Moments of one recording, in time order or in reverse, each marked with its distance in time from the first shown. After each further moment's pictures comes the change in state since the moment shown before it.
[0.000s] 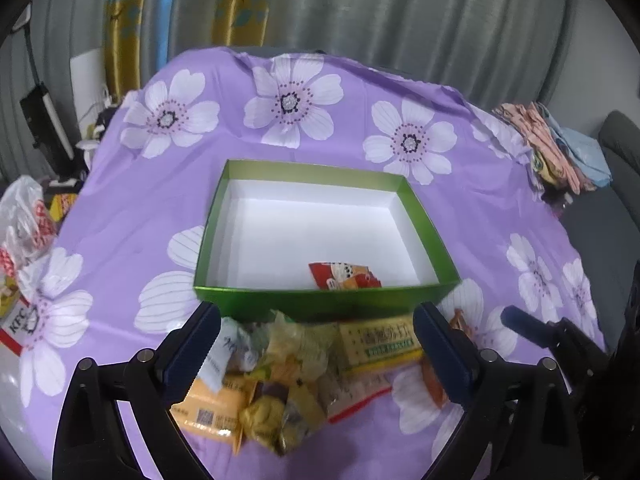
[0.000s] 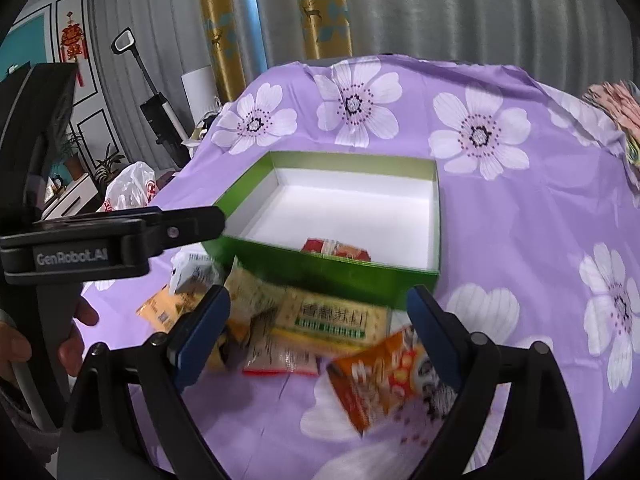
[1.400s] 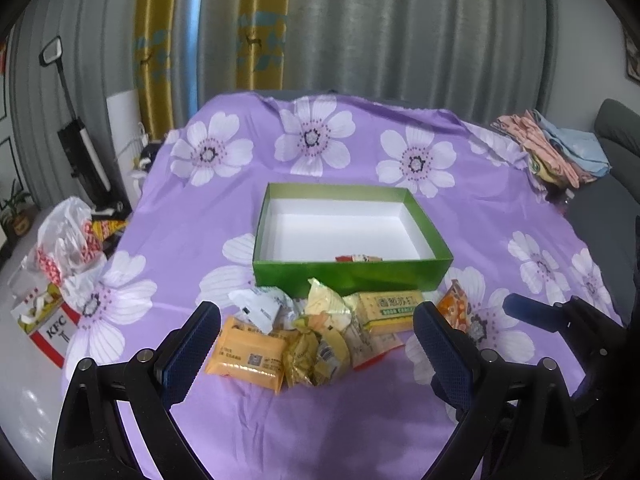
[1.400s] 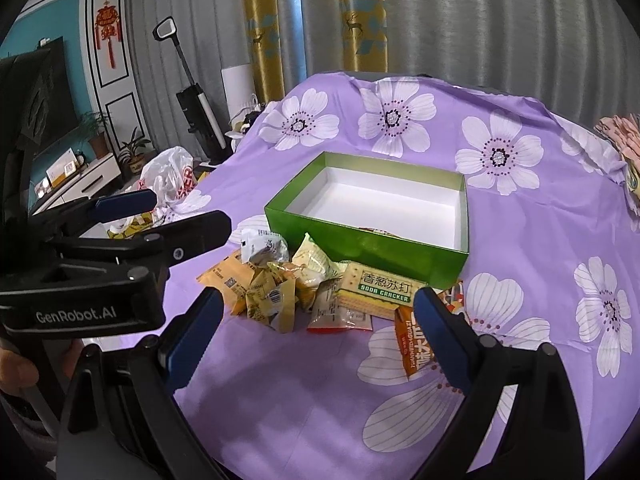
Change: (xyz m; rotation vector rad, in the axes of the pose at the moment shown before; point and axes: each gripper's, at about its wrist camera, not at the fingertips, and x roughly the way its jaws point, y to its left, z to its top) left arm -0.078 -0.001 -0.055 0.031 -0.125 0.099; right arm -0.051 0.062 -0.023 -0.104 -0.013 0.038
